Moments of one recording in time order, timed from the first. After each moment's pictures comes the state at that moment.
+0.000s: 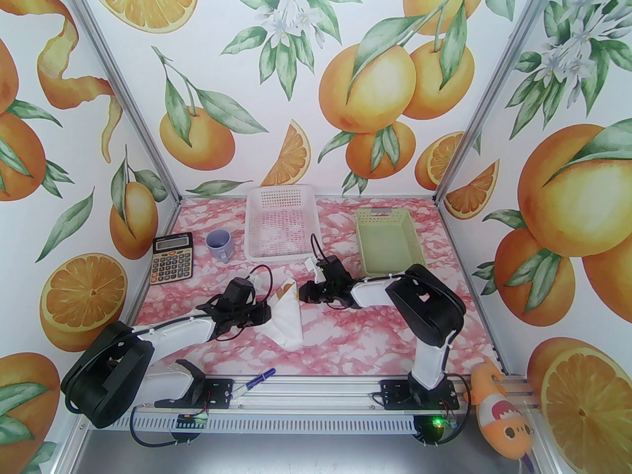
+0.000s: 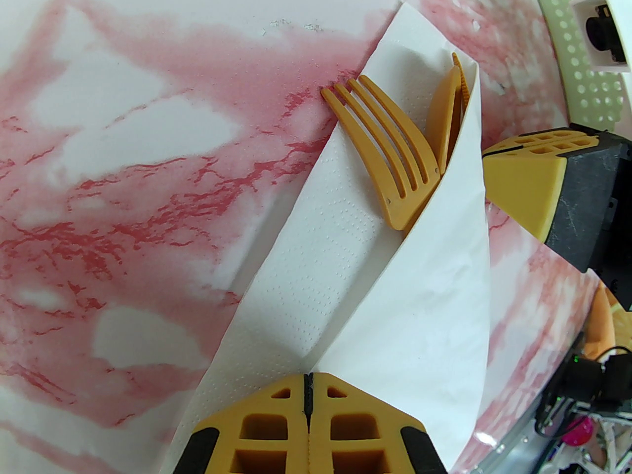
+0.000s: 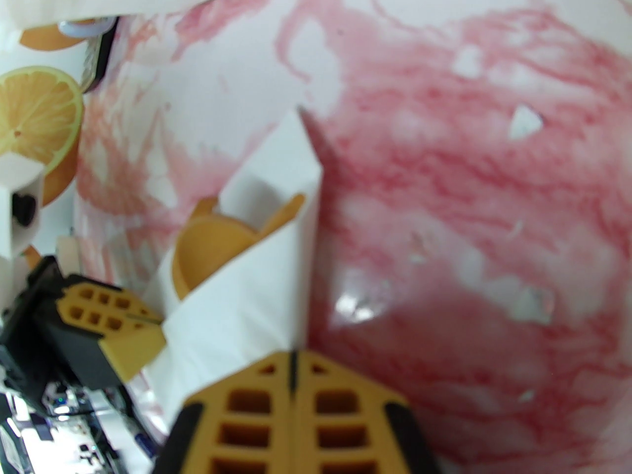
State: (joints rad) left arm -0.53 1.30 0.39 -0.04 0.25 -0.65; right arm 0.66 1.89 0.84 0.23 -0.50 0.66
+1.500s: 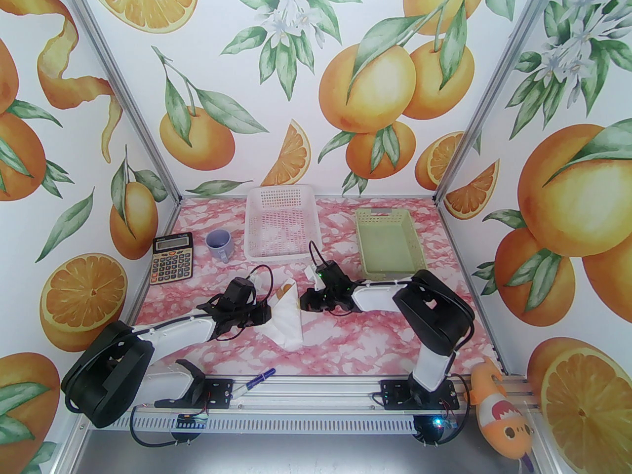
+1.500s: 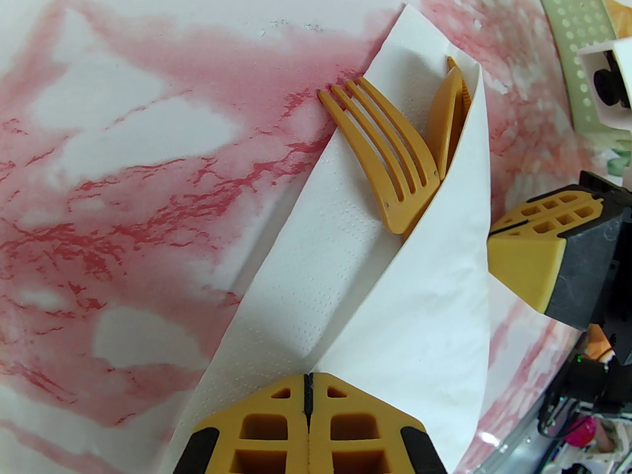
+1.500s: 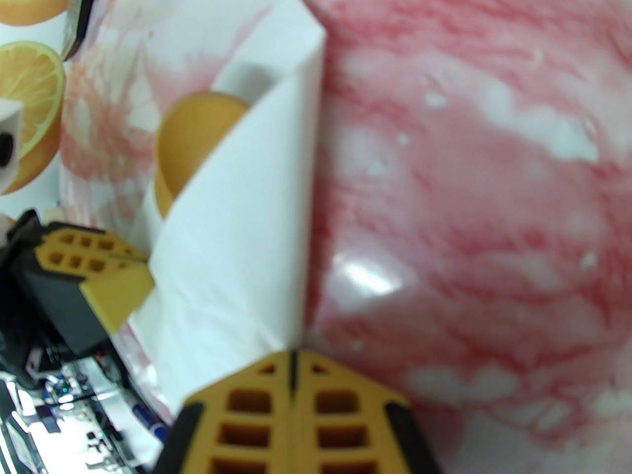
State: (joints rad) left arm -0.54 1.30 0.39 -0.05 0.24 -0.65; right arm 0.71 1.79 0.81 0.06 -0.49 0.68
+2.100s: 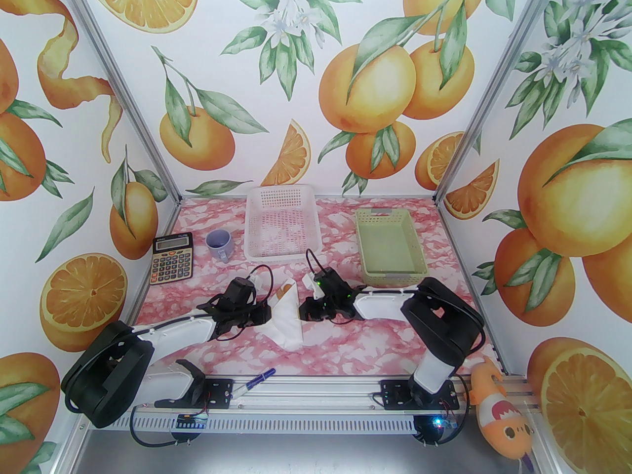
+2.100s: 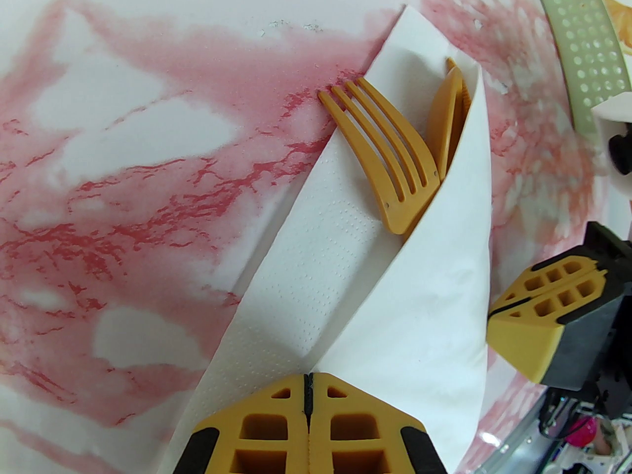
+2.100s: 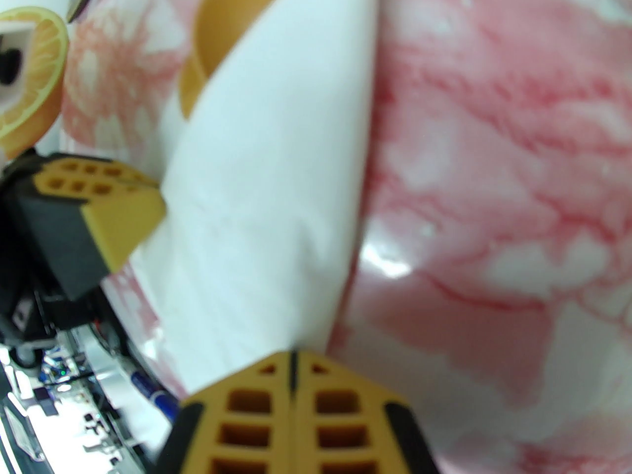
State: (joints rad) left arm -0.54 1.30 0.39 -0.05 0.24 -0.65; right arm 0.77 1.75 0.76 0.05 -0.50 0.70
